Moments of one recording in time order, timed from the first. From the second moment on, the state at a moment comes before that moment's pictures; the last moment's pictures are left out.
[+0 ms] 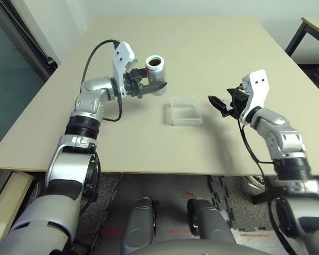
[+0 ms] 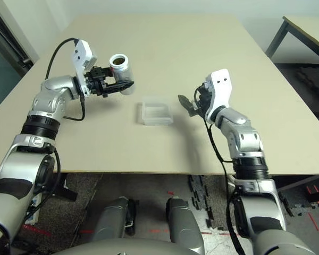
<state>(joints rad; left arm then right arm) -1.00 0.44 -0.04 0.82 -0.17 -0.01 -1.03 -0.50 -0.47 -0.06 0.05 0.32 0.57 0.63</state>
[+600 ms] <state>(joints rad) -1.10 0.49 -0.10 1.20 0.11 -0.26 -0.73 -0.60 -0.67 0.03 0.01 0.34 0.65 0.90</state>
